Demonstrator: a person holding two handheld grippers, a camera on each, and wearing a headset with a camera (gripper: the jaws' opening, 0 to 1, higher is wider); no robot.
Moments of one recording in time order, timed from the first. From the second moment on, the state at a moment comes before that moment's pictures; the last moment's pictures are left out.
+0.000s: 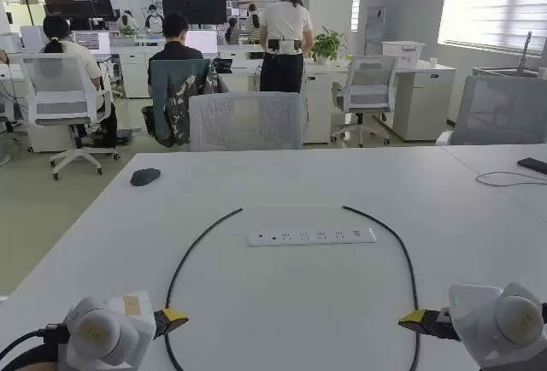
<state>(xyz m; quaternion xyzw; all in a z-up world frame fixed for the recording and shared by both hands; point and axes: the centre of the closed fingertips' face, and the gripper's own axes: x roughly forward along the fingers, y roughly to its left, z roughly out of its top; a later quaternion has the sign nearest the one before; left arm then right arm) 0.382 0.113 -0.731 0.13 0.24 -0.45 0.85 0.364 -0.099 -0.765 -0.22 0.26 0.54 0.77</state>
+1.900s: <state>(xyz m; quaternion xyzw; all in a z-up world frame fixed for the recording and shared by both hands) 0.375 0.127 -0.756 0.15 0.28 -0.45 0.84 0.370 -0.111 -0.778 -0.25 0.29 0.51 0.77</state>
